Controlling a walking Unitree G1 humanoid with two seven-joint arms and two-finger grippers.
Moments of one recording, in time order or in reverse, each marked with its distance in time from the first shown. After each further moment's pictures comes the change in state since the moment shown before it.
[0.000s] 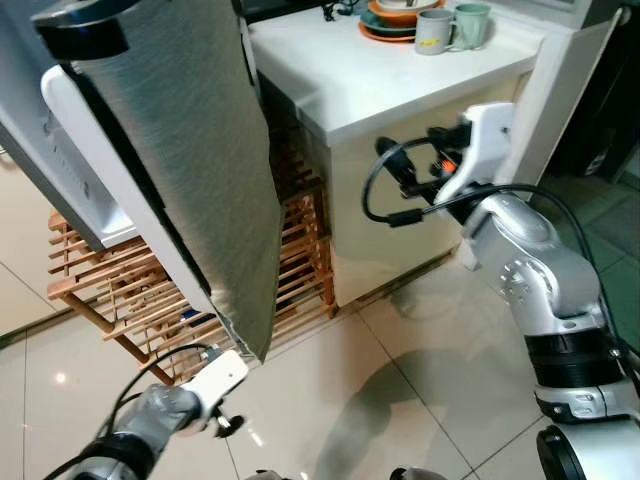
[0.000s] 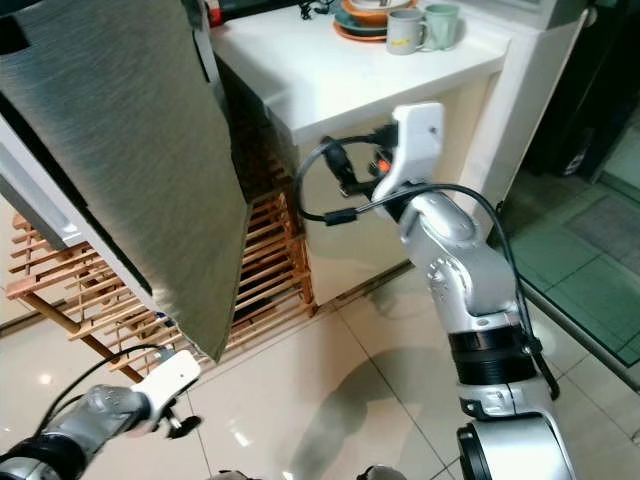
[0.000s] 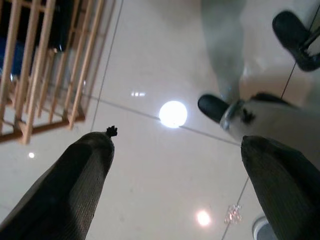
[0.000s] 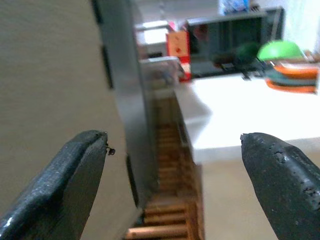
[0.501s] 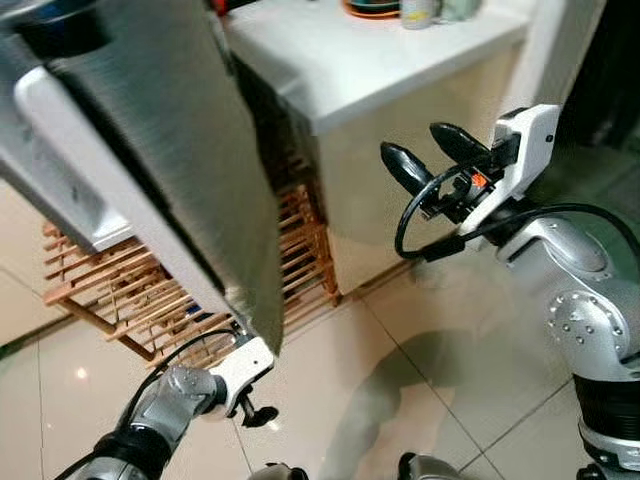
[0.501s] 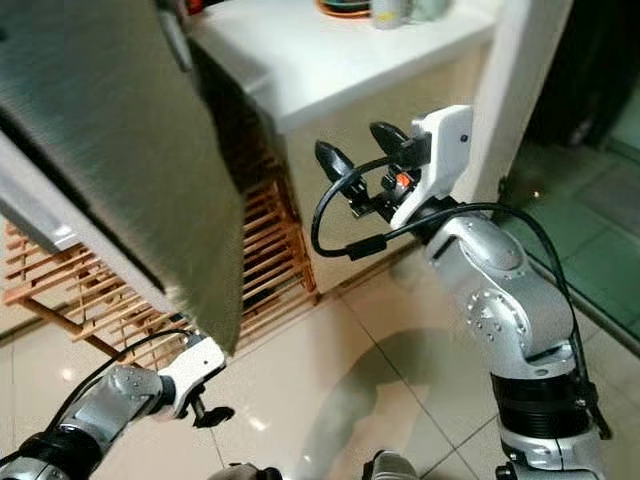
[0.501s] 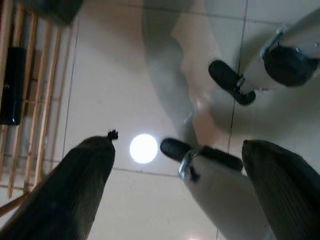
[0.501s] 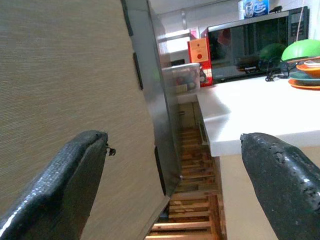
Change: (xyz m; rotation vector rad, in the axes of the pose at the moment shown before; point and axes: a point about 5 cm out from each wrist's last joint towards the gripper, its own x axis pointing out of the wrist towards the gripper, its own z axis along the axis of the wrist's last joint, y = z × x) left arm -0.001 -0.016 0.061 0.054 -0.205 -0.191; right arm -0.051 0.003 0.012 0.032 -0.026 0.127
